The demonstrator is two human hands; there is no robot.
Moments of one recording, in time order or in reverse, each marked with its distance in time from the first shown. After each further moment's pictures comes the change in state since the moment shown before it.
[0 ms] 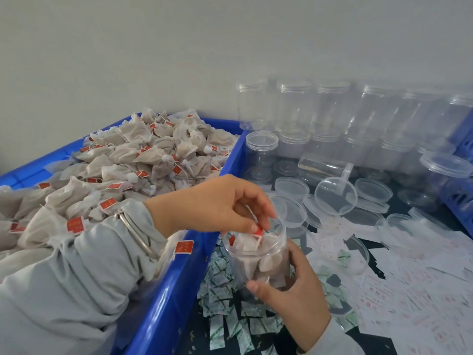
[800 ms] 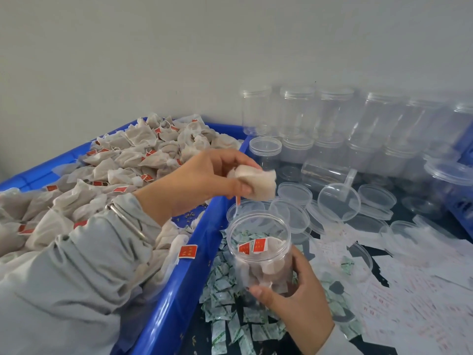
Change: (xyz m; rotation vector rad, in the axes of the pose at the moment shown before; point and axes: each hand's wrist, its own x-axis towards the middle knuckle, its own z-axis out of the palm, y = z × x) left_hand 0.000 -0.004 -0.030 -0.251 0.269 0.149; right_hand 0.002 0.004 -0.003 -0.015 -0.029 -0.004
